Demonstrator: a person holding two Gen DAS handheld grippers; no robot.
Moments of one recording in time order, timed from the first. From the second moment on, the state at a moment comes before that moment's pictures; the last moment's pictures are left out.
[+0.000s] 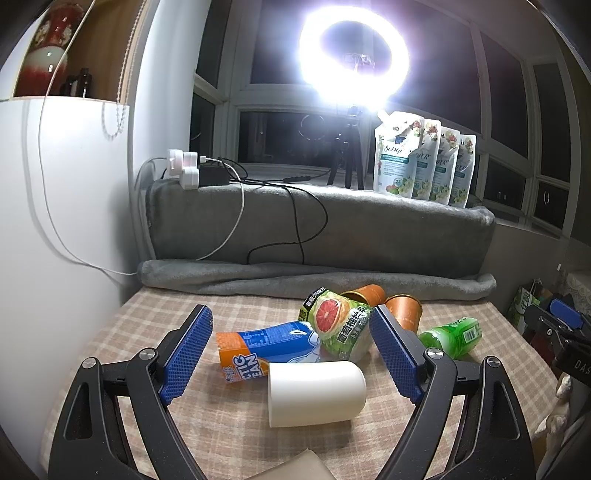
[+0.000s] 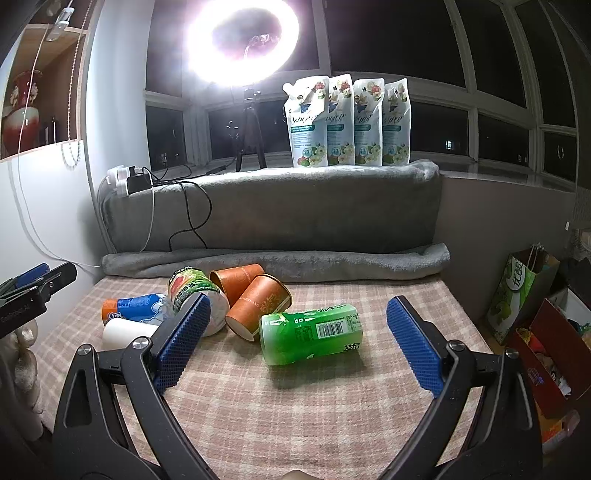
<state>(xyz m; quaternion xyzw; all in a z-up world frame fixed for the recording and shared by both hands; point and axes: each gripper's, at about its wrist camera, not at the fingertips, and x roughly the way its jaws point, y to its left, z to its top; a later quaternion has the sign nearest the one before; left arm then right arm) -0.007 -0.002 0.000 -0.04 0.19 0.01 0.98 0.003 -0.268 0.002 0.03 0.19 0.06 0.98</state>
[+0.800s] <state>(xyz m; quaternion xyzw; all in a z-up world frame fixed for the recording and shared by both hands) -0.008 -0.003 0.013 -0.04 0.18 0.02 0.98 0.004 -0.269 0.007 0.03 0.19 0.06 0.98</state>
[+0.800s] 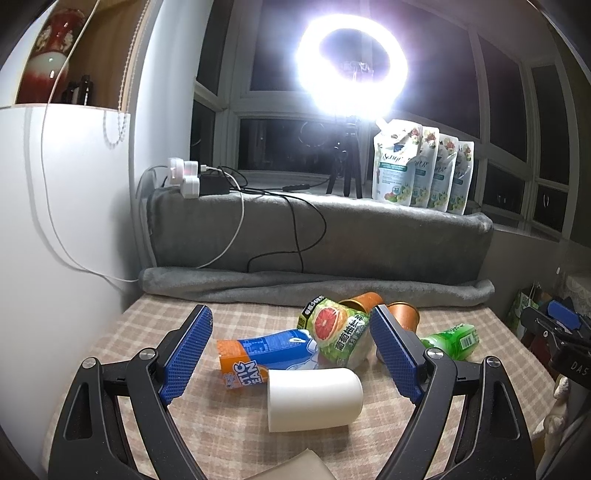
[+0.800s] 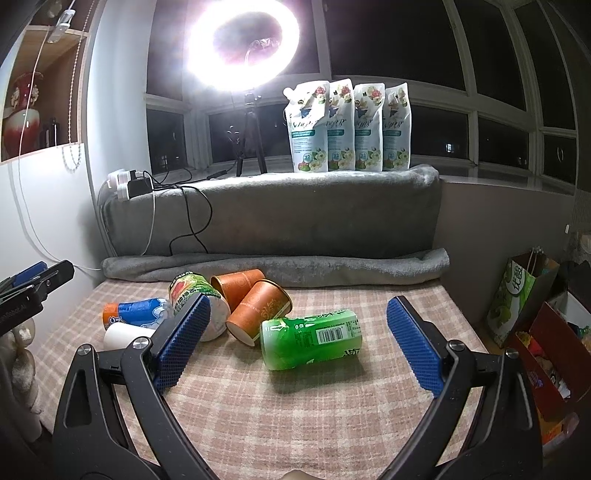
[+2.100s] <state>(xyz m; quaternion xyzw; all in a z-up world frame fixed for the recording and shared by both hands) 0.004 -0.004 0.022 -0.04 0.18 0.02 0.98 0.049 -0.254 0.017 -0.01 0.22 0.12 0.97</state>
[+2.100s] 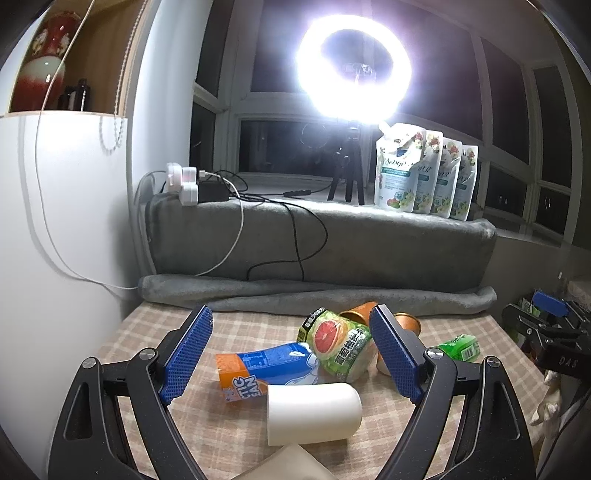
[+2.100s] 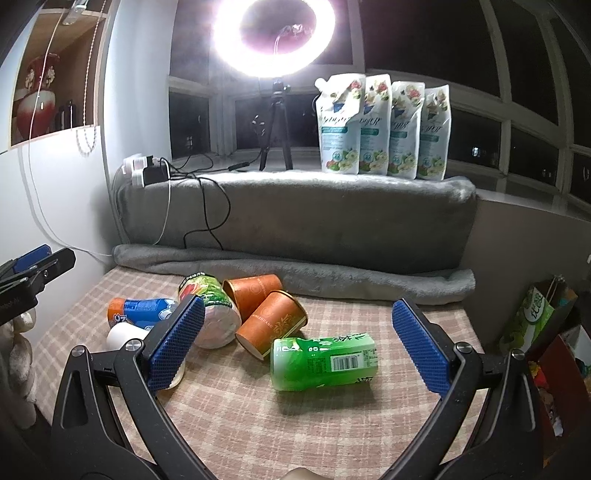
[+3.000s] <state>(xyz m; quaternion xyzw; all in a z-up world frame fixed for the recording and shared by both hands) -0.013 0.057 -0.018 -0.07 0.26 0.07 0.96 0.219 -0.119 -0.017 -0.06 0.50 0.31 0.81</state>
